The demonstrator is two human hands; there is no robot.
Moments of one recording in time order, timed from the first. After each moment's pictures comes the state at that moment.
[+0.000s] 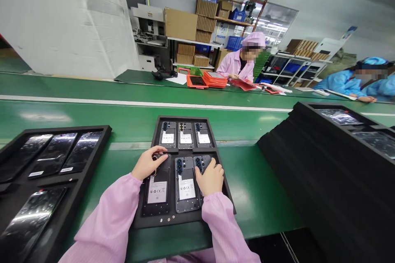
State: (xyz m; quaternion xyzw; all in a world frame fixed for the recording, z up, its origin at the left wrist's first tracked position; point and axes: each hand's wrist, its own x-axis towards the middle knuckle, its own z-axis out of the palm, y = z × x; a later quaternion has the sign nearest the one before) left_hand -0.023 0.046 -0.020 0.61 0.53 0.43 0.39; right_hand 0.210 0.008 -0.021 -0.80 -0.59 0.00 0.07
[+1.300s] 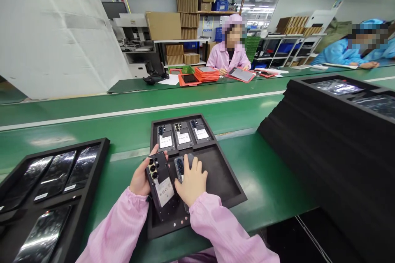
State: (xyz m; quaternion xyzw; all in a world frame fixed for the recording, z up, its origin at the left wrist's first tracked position) left_hand -0.005 0.015 -0.010 0.17 0.28 0.58 0.75; right_hand 0.149 -0.012 -0.017 -0.71 -0.69 0.06 0.06
